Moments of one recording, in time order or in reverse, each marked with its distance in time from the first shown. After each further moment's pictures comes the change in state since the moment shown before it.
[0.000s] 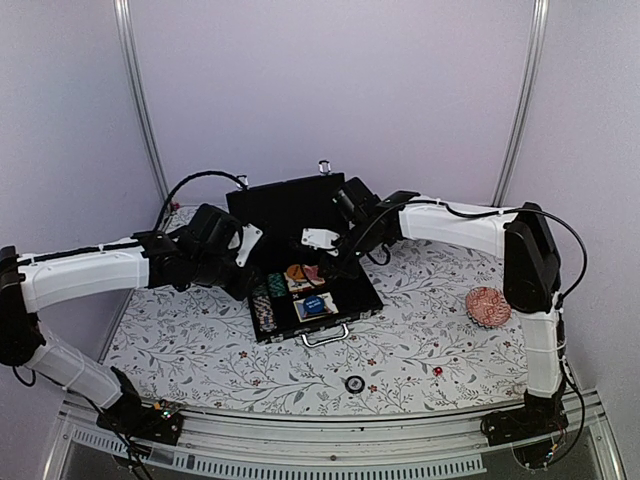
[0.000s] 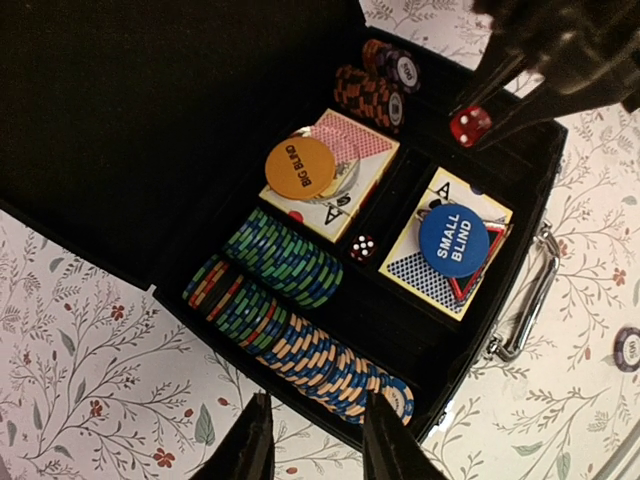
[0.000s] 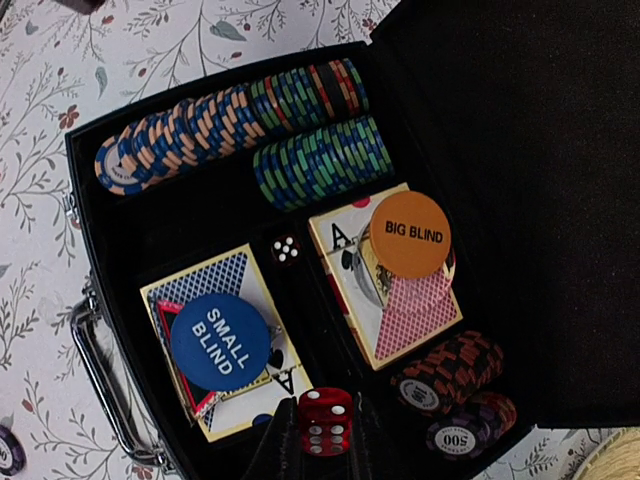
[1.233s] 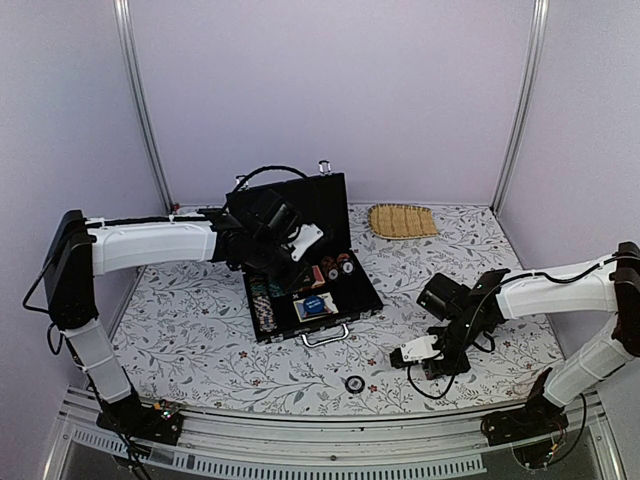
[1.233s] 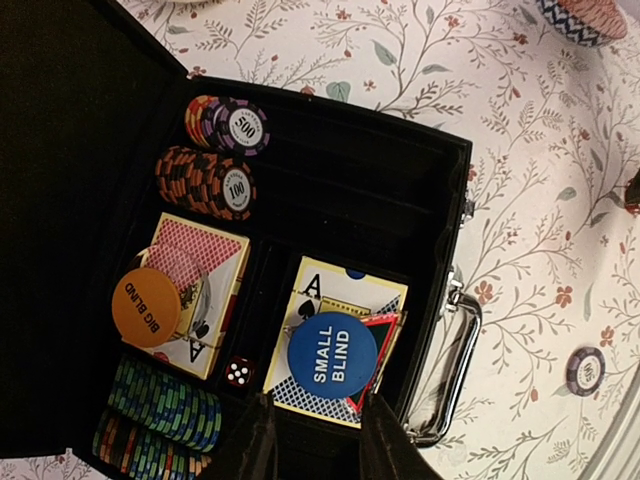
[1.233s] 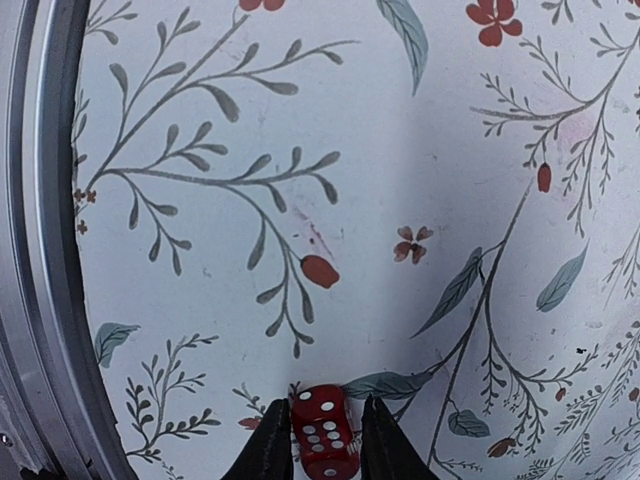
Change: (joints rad) left arm -0.077 0.382 0.373 -0.067 0.189 0.143; right arm 0.033 -0.662 -1.050 -0.077 0.091 -0.139
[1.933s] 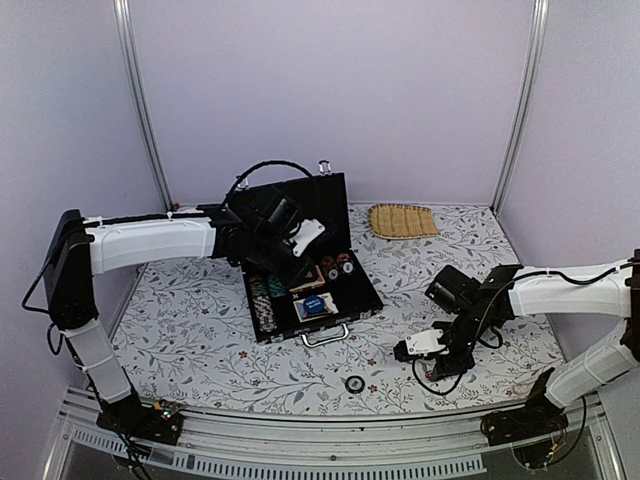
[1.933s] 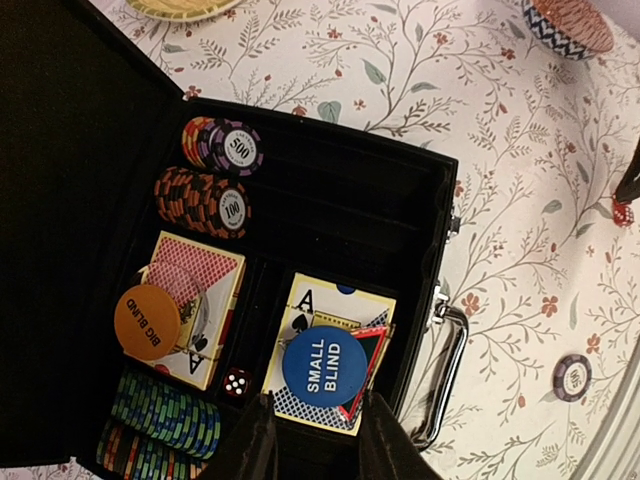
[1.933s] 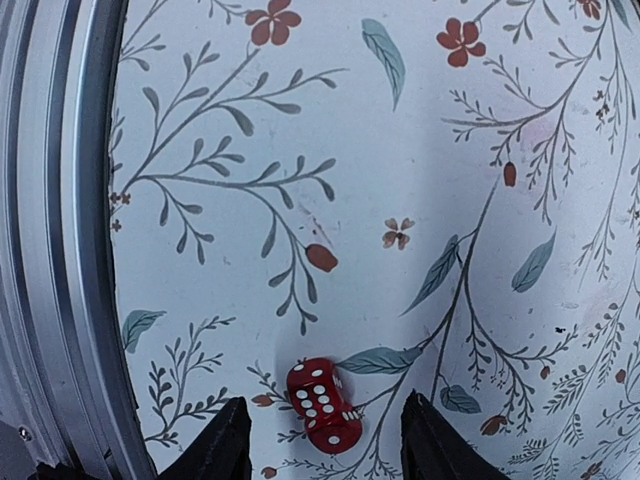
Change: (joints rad) left arm 0.000 0.000 0.030 -0.005 0.023 0.000; right arm -0.031 -0.079 0.006 -0.036 -0.054 0.000
